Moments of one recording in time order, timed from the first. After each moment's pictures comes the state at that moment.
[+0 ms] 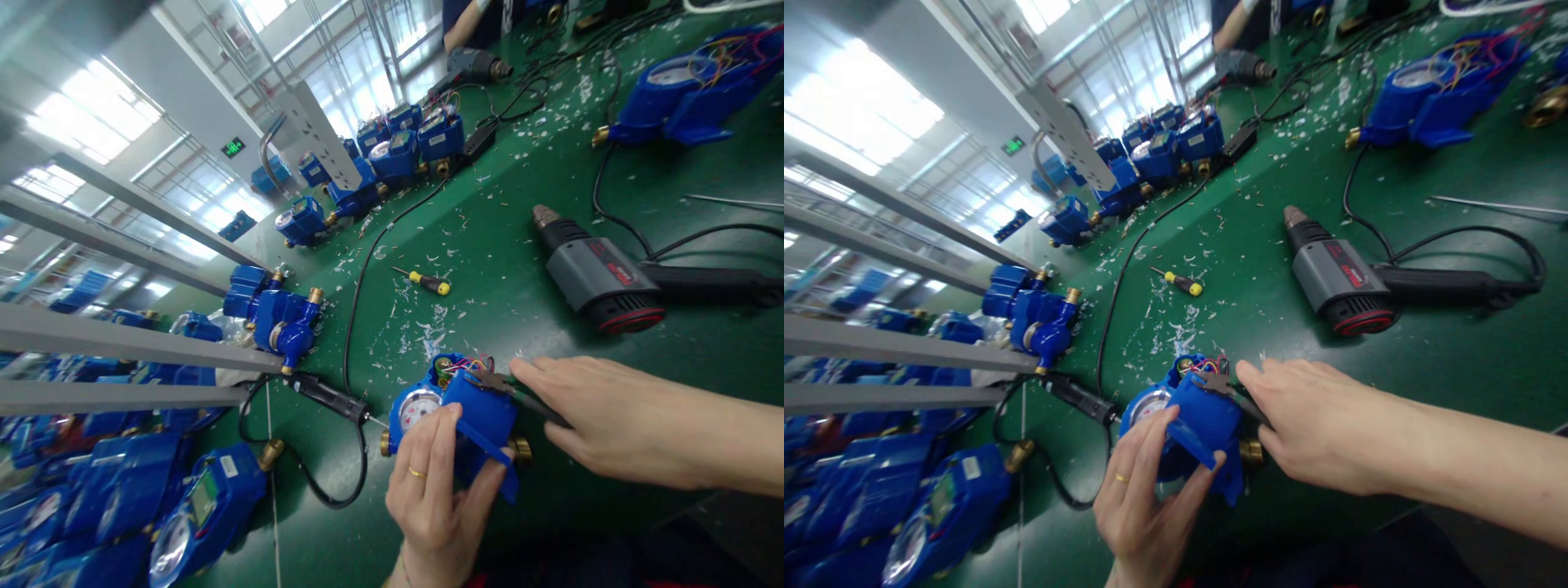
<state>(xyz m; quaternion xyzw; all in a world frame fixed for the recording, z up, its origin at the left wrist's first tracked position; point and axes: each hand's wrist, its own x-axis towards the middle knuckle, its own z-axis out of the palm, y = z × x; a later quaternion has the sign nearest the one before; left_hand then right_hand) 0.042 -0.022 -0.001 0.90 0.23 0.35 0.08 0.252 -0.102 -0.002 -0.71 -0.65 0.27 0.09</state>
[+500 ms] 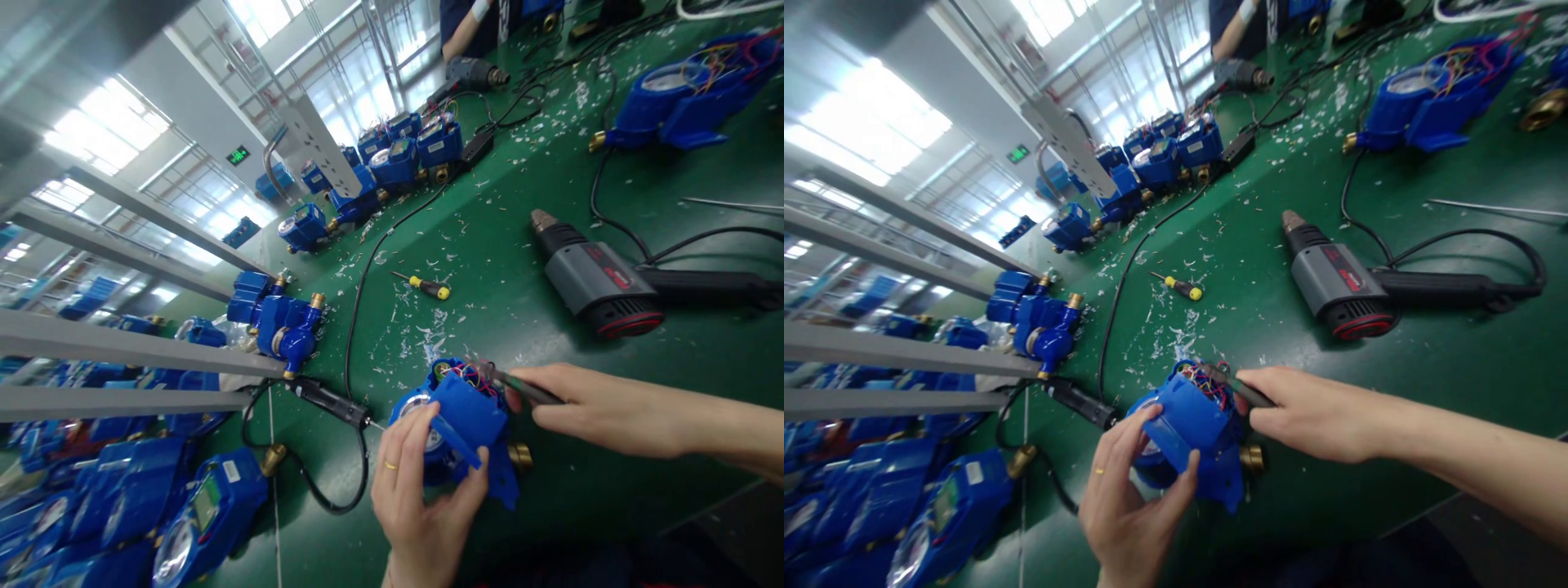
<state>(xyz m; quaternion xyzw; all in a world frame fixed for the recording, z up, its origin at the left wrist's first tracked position) 0.038 -0.016 0.005 0.87 0.31 0.34 0.15 0.268 -0.088 0.009 -0.63 -0.58 0.44 0.26</state>
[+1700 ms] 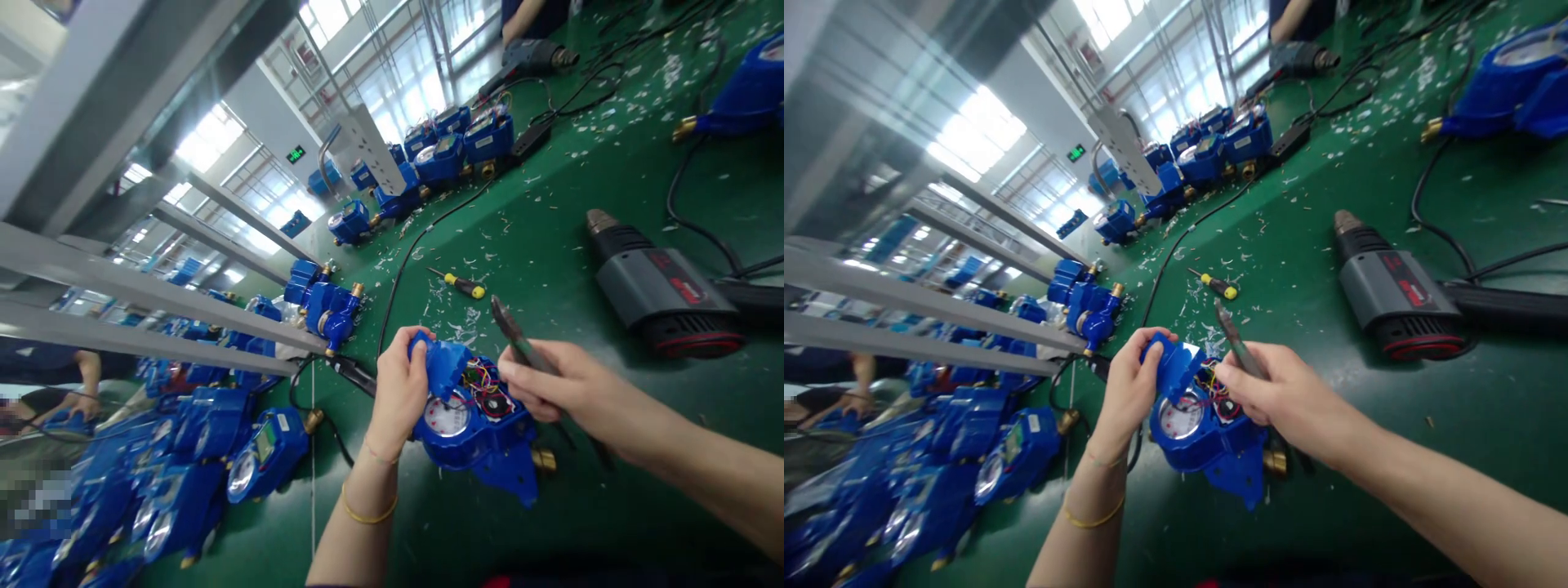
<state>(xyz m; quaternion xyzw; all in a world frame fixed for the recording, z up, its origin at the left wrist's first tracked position) 0.070 0.064 0.039 0.82 0.45 0.18 0.30 0.237 -0.063 0.017 -0.52 -0.35 0.60 0.50</state>
